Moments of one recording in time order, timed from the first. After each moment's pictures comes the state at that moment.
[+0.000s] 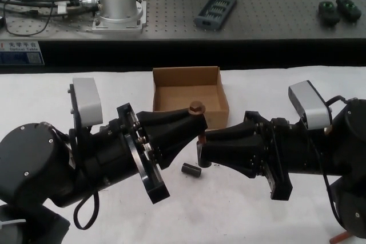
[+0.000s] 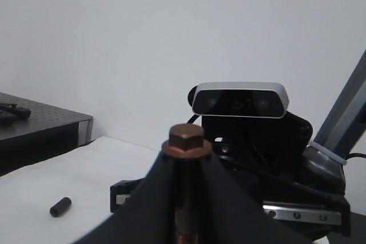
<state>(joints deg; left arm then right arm) -30.0 97.8 -25.3 -82.9 39.9 -22.1 29.8 105.9 -31.0 -84.7 -64.0 28.2</state>
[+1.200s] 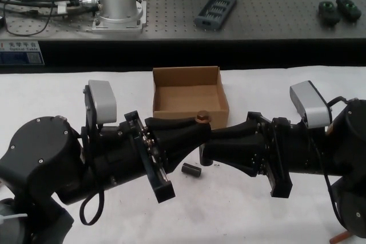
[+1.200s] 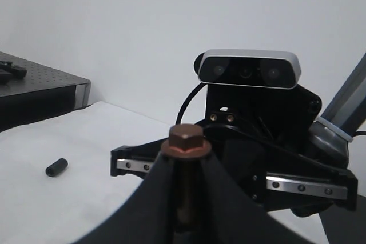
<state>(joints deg) -30.1 97.4 -26.8 -73.9 41.3 -21.0 29.3 106.2 -30.9 -84.3 -63.5 28.8</state>
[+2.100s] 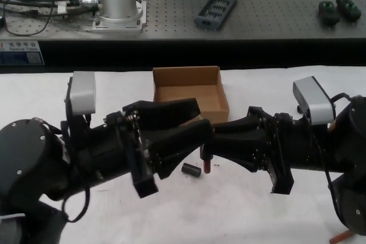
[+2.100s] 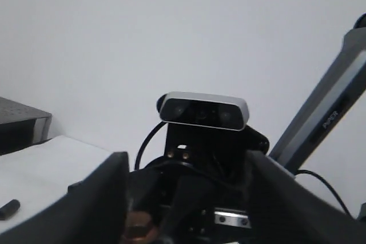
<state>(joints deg) -29.5 97.9 -26.5 -86.2 43.4 -31.8 29.1 106.2 -31.3 -85.2 -63.2 29.3</state>
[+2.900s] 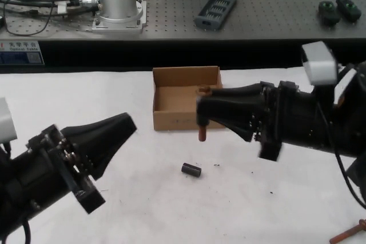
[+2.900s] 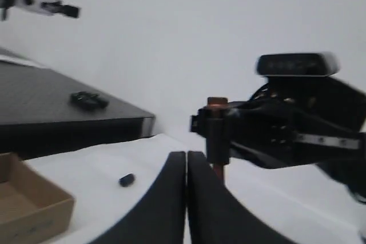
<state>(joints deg) -20.9 82.4 -11.4 -82.8 36.9 -29.1 32.8 87.2 -31.3 -55.2 -45.8 20.7</state>
